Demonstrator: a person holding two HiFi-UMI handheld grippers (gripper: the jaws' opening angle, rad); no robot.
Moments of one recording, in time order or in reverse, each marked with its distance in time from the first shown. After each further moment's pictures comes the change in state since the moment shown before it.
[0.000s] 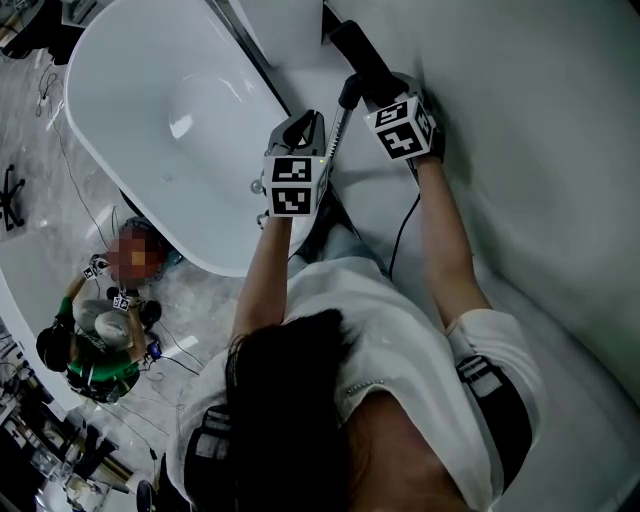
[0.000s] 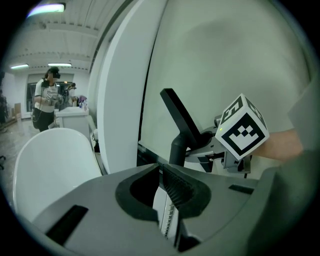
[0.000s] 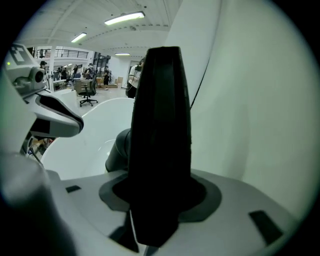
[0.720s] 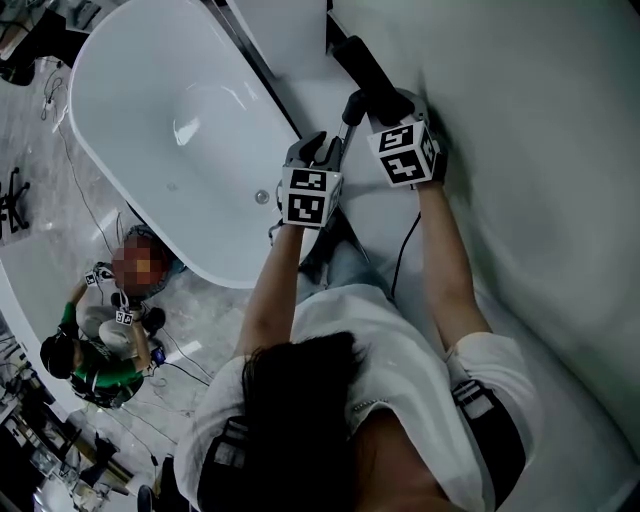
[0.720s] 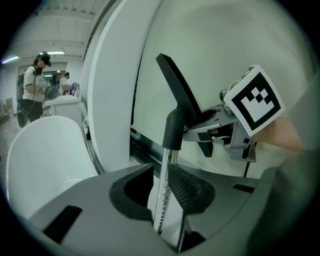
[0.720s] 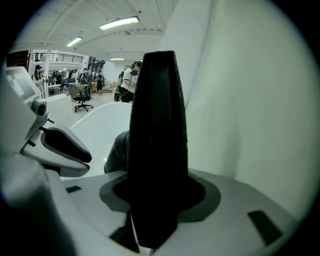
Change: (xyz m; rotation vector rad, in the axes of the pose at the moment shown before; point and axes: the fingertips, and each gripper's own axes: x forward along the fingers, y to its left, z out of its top) left arm 0.035 -0.012 -0.040 -0.015 0.124 -0.068; right arm -0.002 -0.004 0.009 0.053 -0.044 -0.040
